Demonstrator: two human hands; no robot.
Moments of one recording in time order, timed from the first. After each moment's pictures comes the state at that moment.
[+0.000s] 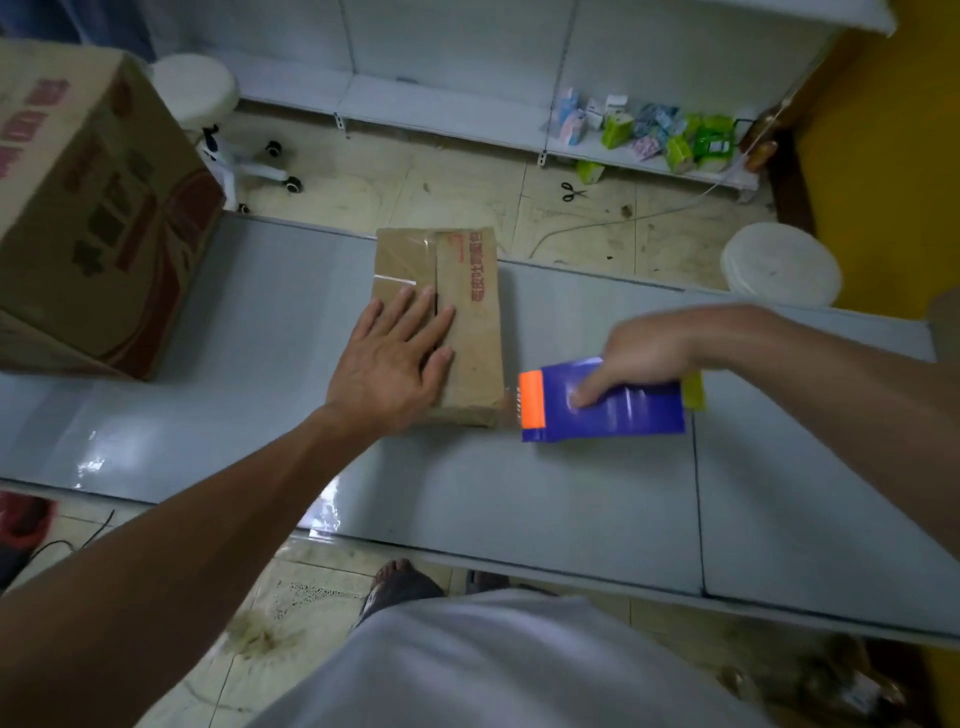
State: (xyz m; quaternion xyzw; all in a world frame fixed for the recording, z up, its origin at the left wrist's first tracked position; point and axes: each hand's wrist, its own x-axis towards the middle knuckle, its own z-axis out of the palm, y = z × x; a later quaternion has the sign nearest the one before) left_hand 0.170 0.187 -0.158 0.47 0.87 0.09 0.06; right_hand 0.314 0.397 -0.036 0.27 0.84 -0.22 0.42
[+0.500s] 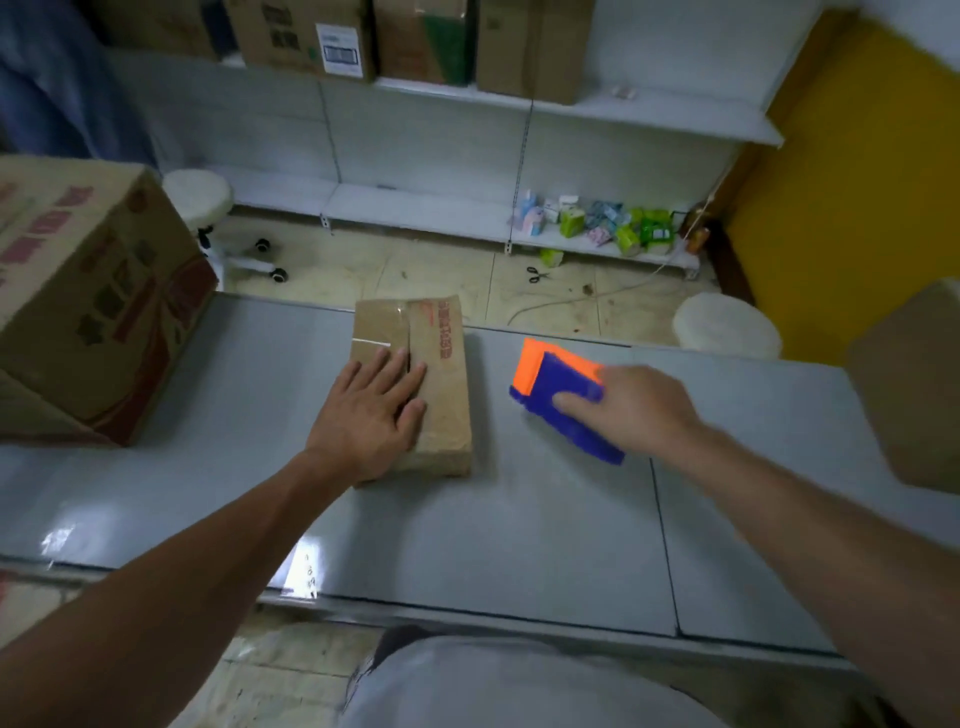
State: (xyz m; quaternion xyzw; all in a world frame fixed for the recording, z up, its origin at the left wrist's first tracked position) left_hand 0.170 0.188 -0.151 0.48 0.87 0.07 0.06; right_hand 0.366 0.400 -0.069 0.35 0.93 -0.06 0.08
